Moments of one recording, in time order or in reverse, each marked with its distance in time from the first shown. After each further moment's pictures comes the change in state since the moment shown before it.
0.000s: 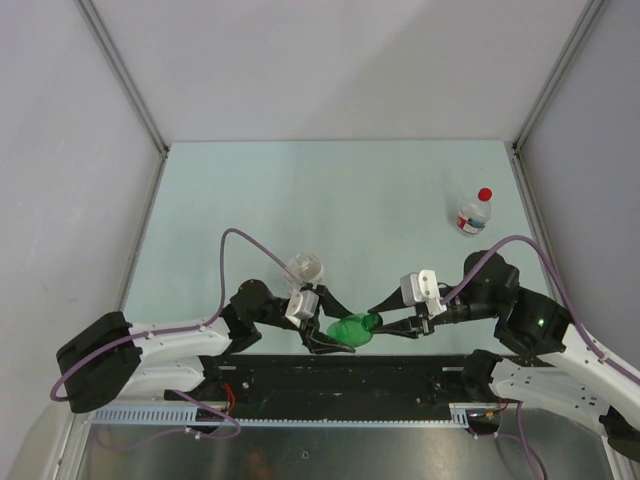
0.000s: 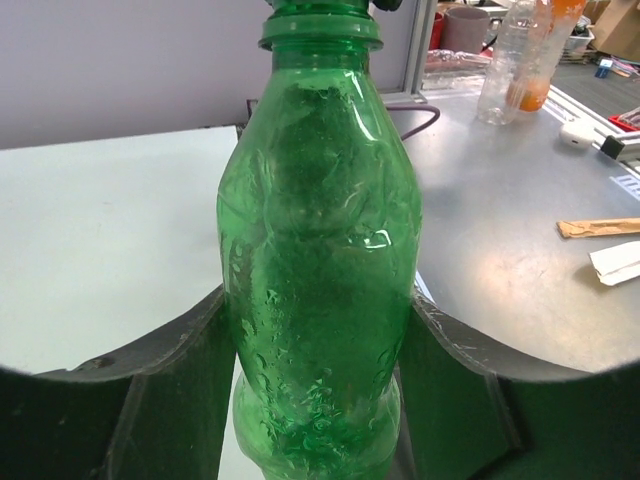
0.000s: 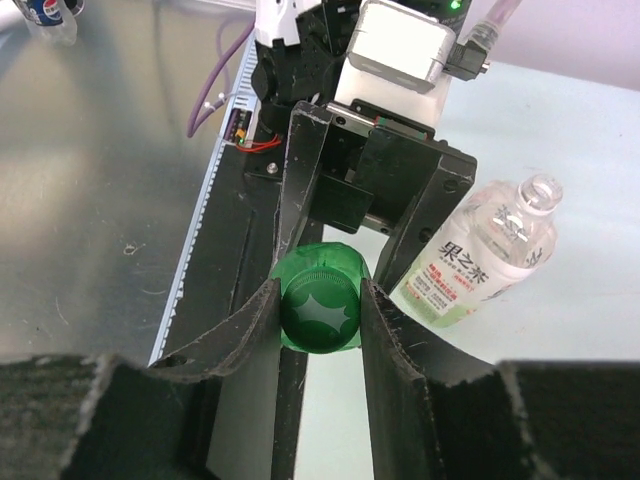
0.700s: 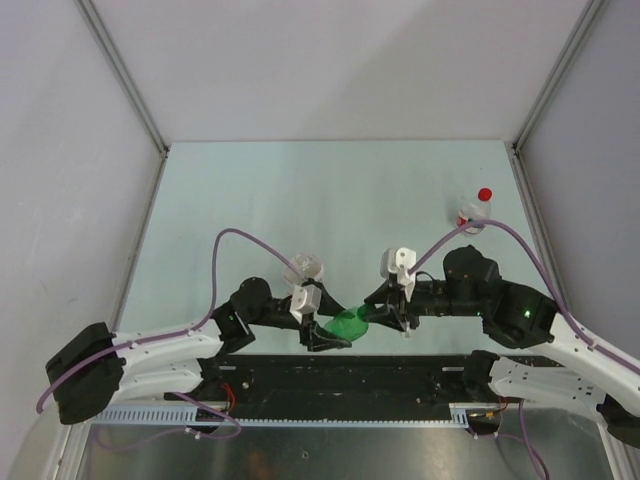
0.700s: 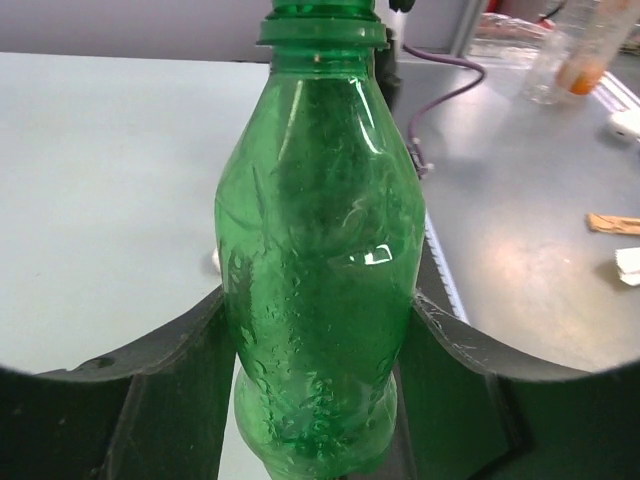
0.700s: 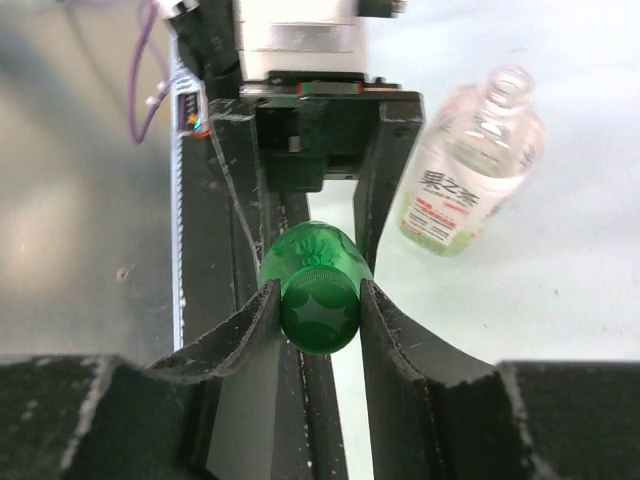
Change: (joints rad) left arm 0.008 -0.094 0.008 -0.259 -0.074 0.019; right arm 0.061 0.093 0.044 -0.072 0.230 0.165
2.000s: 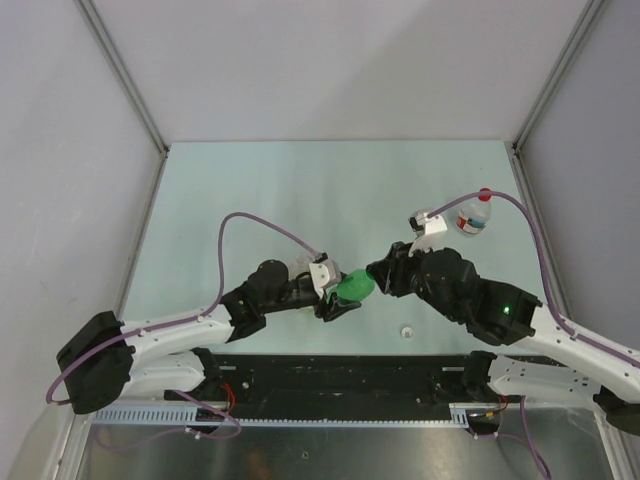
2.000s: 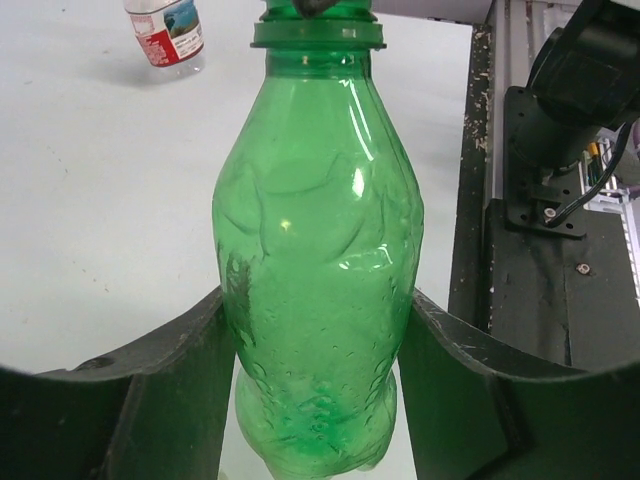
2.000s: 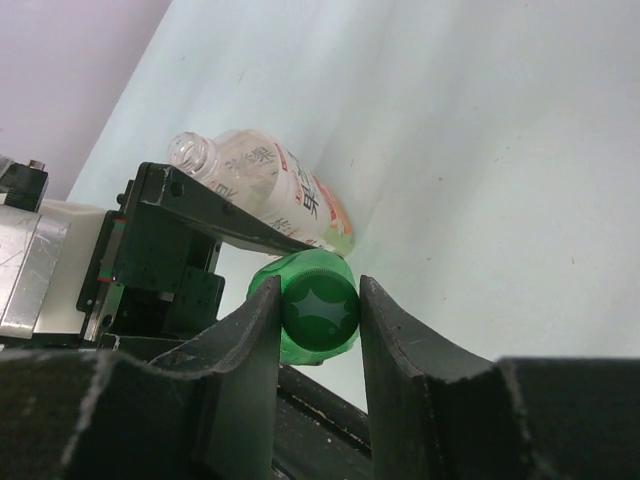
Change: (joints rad) left arm 0.016 0.097 0.168 -0.220 -0.376 0.166; right arm 0.069 0.089 -0.016 0.056 0.856 0.760
